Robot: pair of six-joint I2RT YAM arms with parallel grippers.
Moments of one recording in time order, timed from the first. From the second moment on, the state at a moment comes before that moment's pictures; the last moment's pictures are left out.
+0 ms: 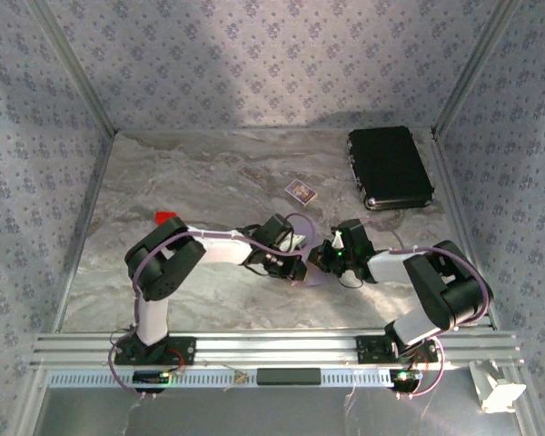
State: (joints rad) left arm -0.91 1.91 1.00 -0.10 0.58 -0.63; right arm 0.44 1.52 0.41 0.28 -0.48 0.98
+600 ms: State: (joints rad) left arm -0.93 1.84 0.91 -0.08 0.58 -0.65; right arm 0.44 1.52 0.41 0.28 -0.48 0.98
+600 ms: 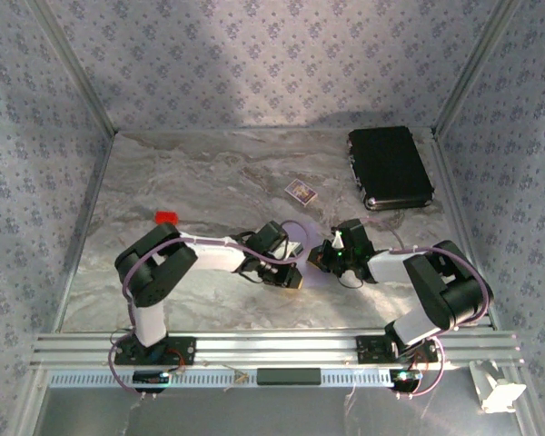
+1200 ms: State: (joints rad) left arm -0.91 1.74 0.94 -0.13 0.58 -0.65; right arm 0.44 1.51 0.40 0.28 -0.47 0.98
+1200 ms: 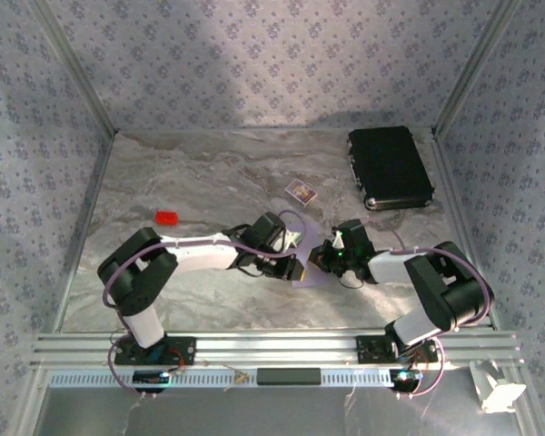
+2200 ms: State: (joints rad) left arm -0.89 1.88 0.94 -0.04 0.55 -0.60; right arm 0.47 1.44 0.48 0.11 -0.49 0.85
